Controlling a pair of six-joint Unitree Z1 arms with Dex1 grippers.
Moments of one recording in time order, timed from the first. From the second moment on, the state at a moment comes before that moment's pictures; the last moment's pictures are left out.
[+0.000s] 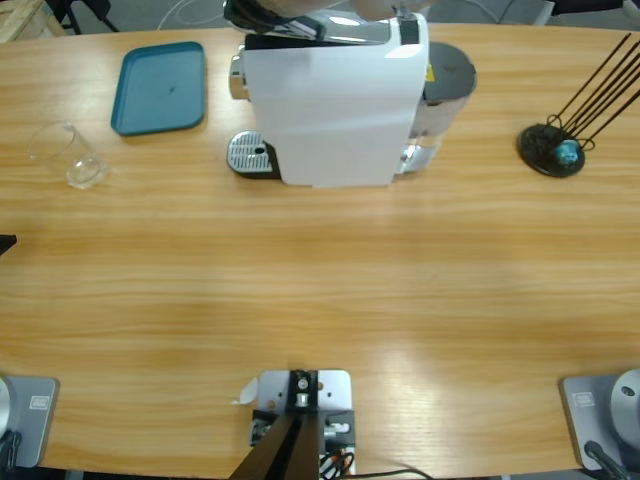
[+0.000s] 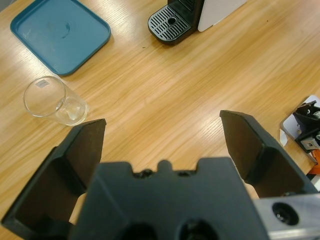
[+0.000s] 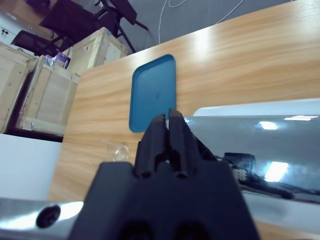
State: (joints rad) arm 0 -0.66 0.83 -0.77 0.65 -0.06 0.07; arm 1 1.00 1.95 -1.60 0.20 -0.37 0.91
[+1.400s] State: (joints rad) arm 0 -0.27 1.09 -0.55 0.13 0.10 0.14; arm 1 1.18 1.37 -1.38 0.88 -0.30 0.40
